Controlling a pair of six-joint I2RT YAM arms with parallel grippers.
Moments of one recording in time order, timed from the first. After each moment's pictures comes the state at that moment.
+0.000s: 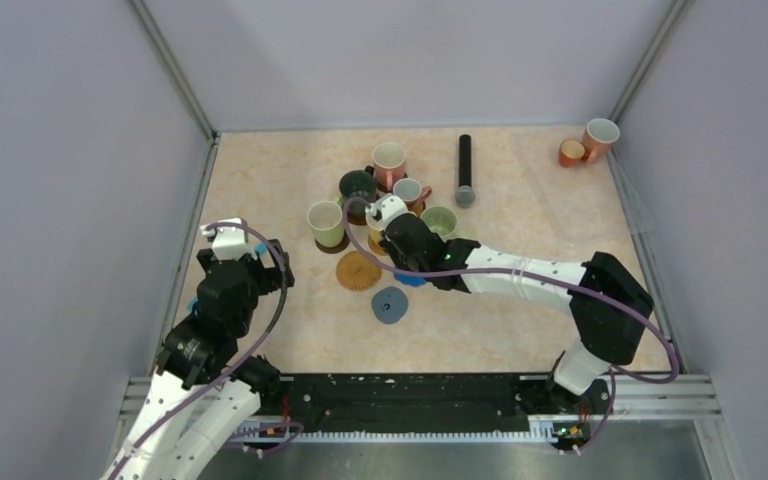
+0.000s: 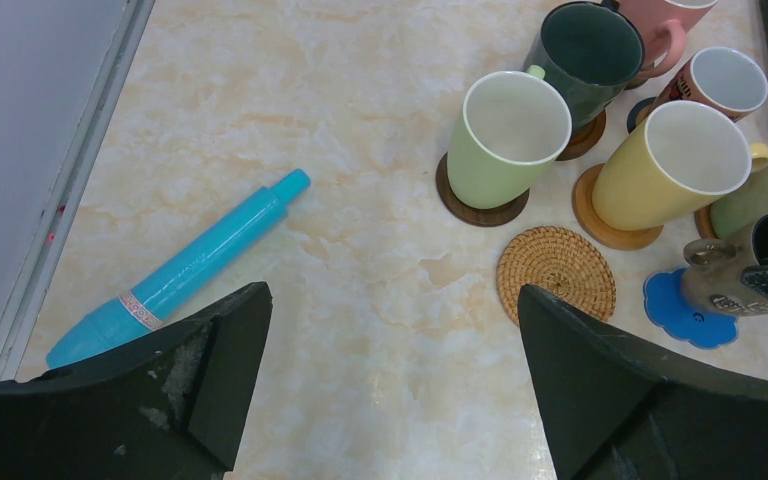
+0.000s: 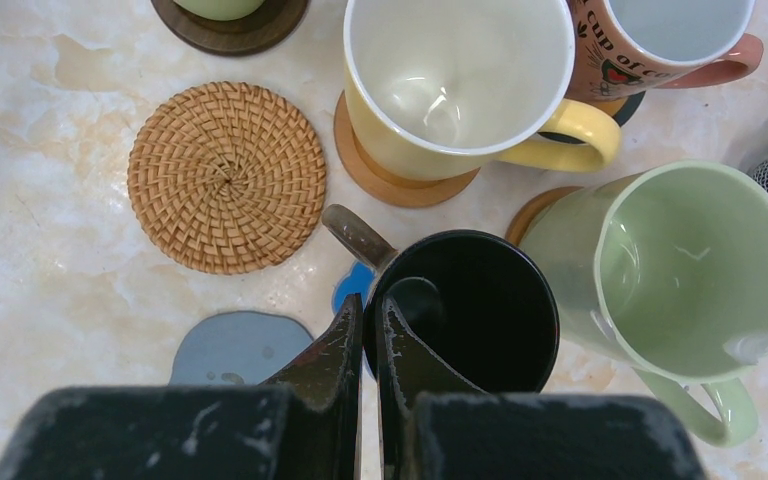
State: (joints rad) left arm -0.45 0.46 0.74 -0.66 -0.47 -0.29; right arm 0.98 1.62 1.11 -0.16 0.34 0.12
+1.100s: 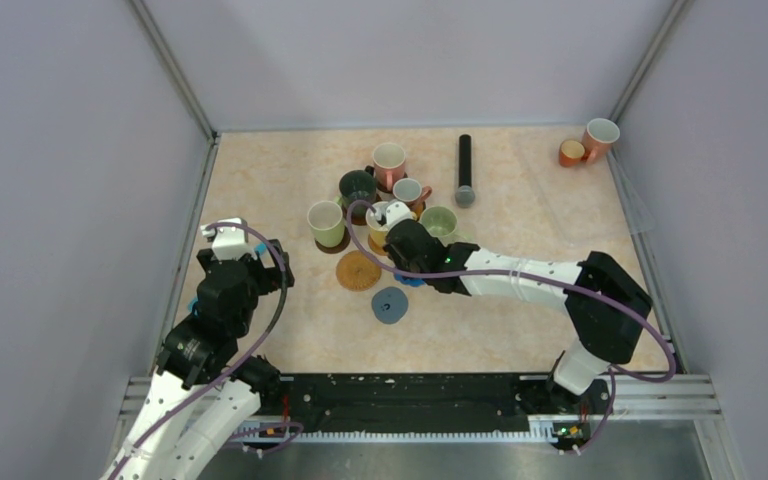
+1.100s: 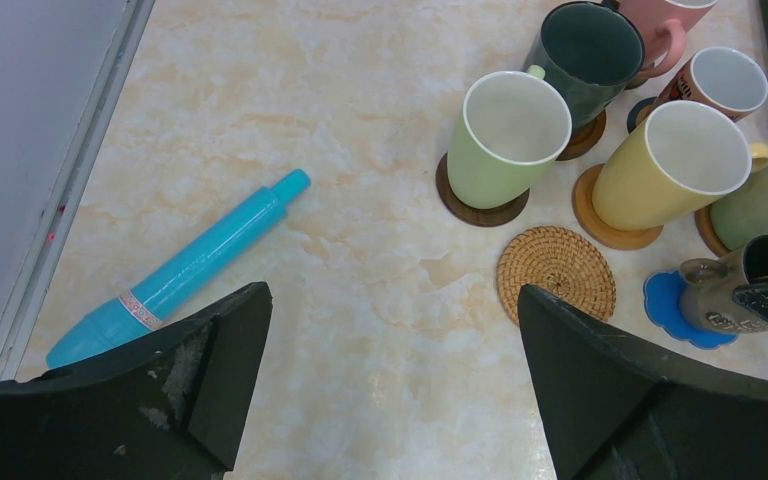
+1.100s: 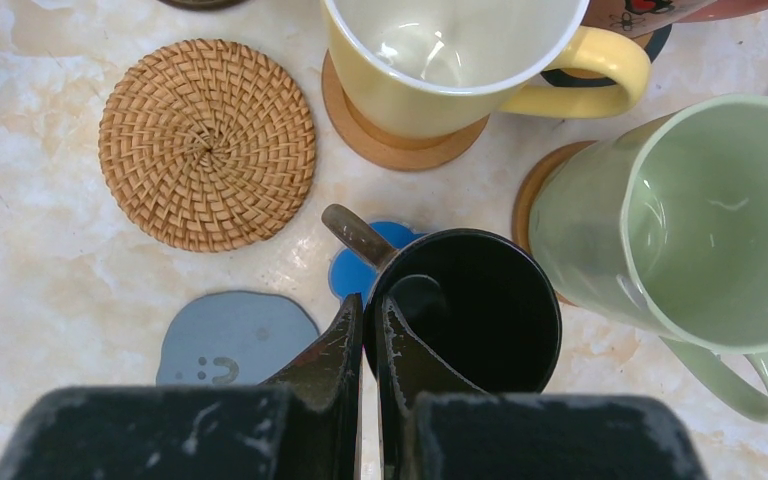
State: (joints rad) left arm -0.45 0.46 0.74 -0.66 -0.47 -0.29; right arm 0.98 1.63 1.07 -0.17 0.35 0.19
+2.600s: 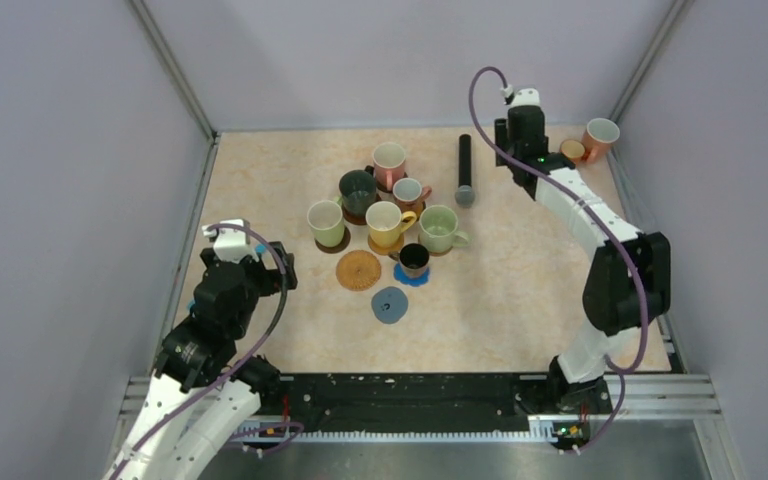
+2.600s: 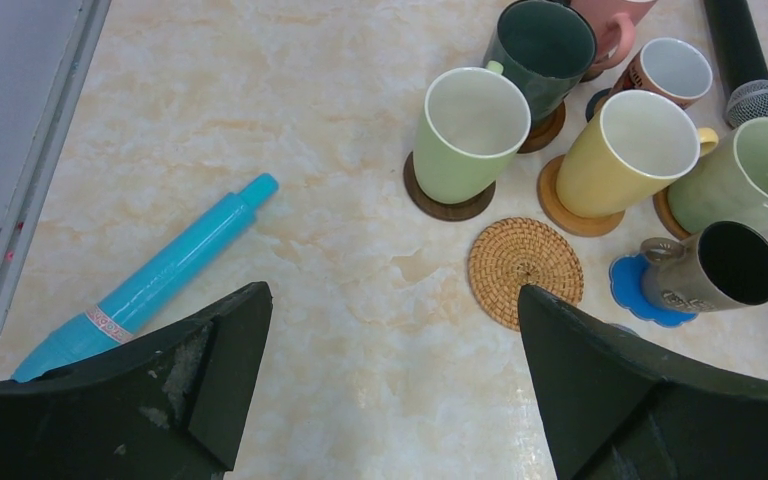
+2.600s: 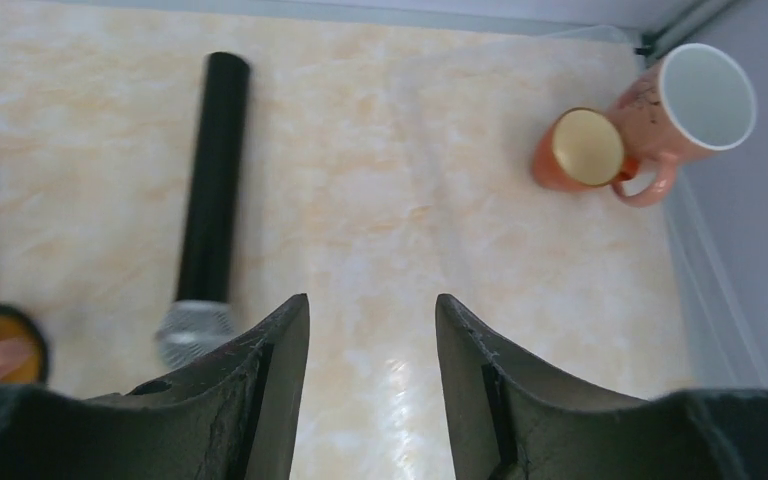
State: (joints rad) left arm -0.45 0.44 0.74 -0.65 -0.40 -0.29; right arm 0.32 1.65 1.40 -0.24 0.38 0.01
